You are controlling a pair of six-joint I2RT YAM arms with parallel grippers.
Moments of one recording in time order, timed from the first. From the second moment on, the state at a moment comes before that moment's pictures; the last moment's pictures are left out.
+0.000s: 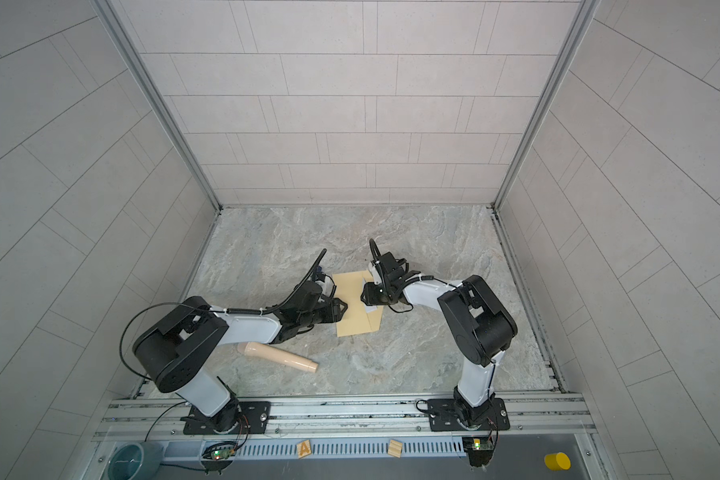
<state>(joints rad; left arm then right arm) -0.69 1.65 0.58 0.34 0.10 -0.68 0.51 1.78 0.97 -0.20 -0.26 0.46</state>
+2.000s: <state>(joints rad) -0.69 1.68 0.58 0.41 0.12 -0.72 0.54 1.80 0.97 -0.12 -0.32 0.56</state>
